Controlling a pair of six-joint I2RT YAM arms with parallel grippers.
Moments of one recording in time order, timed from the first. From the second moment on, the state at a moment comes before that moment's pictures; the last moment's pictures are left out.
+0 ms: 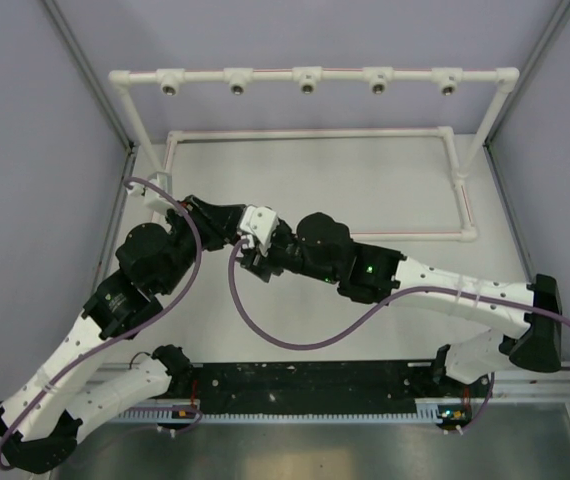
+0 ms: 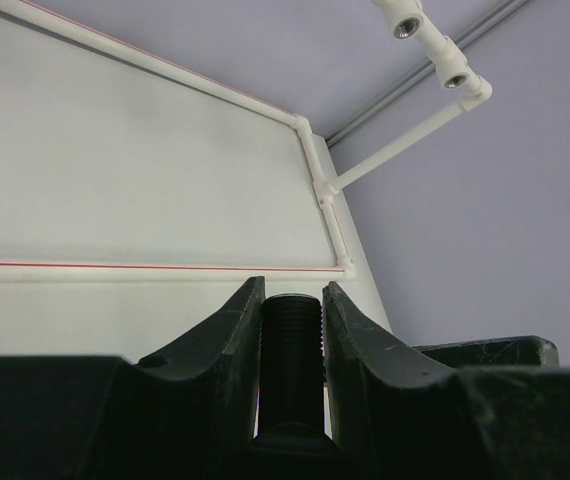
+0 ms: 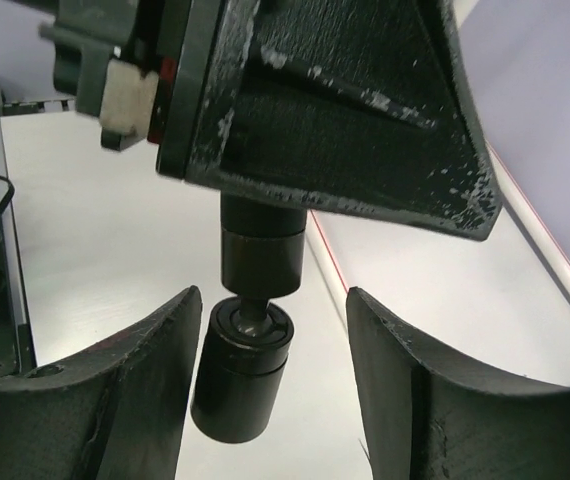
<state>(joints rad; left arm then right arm) -0.73 0.74 1.02 -0.32 -0.27 -0.79 1.22 1.40 1.30 -0.08 0.08 -0.27</state>
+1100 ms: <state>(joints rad) -0.71 0.55 0.73 0.06 0.00 -0.68 1.12 1.40 1.34 -0.11 -0.31 -0.10</state>
